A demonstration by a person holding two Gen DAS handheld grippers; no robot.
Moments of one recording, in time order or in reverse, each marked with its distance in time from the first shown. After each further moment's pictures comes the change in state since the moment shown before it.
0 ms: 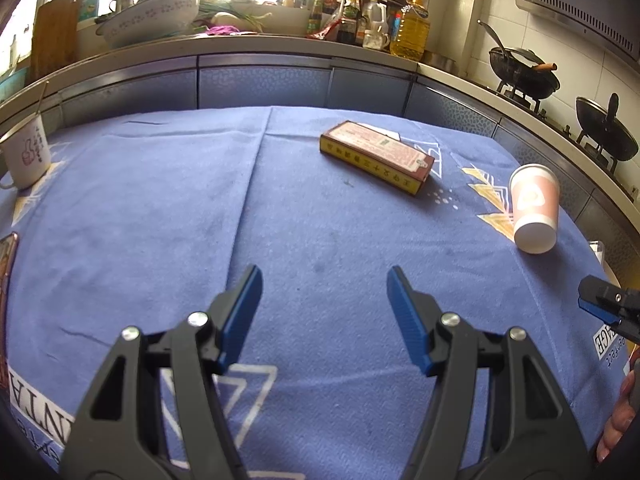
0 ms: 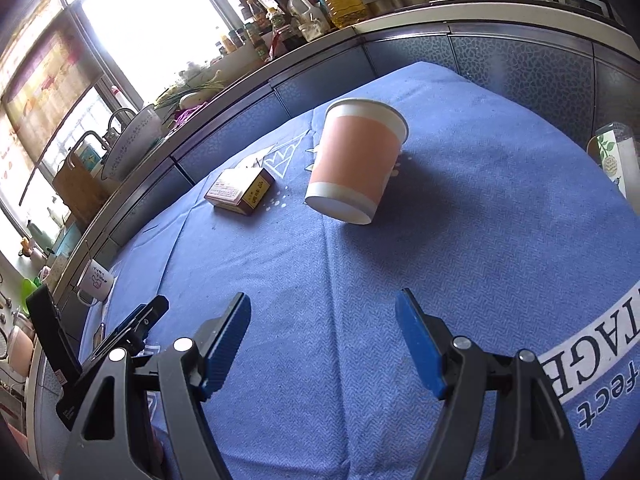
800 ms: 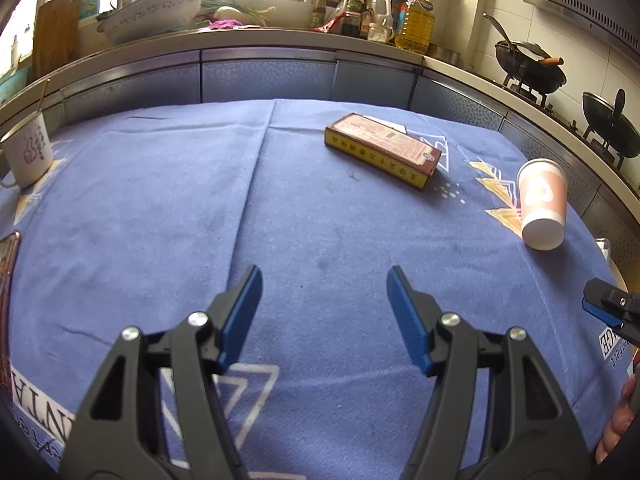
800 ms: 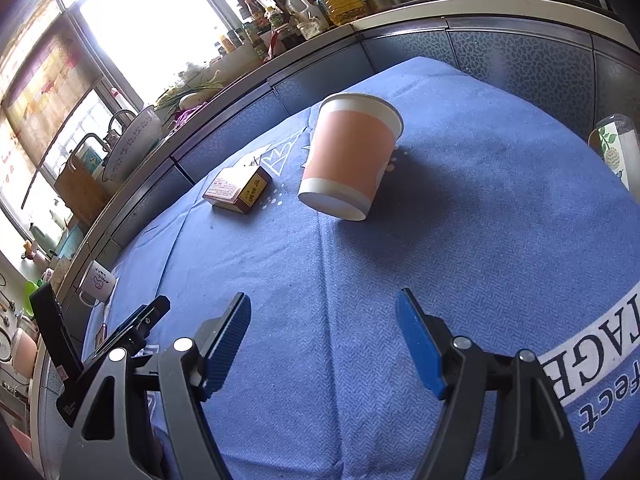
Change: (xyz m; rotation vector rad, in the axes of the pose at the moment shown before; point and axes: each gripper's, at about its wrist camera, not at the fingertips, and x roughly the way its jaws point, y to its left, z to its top) left arm 0.004 -0.003 0.000 -0.002 0.023 0.024; right arm 0.002 -0.002 -0.002 -0.005 0.009 0.013
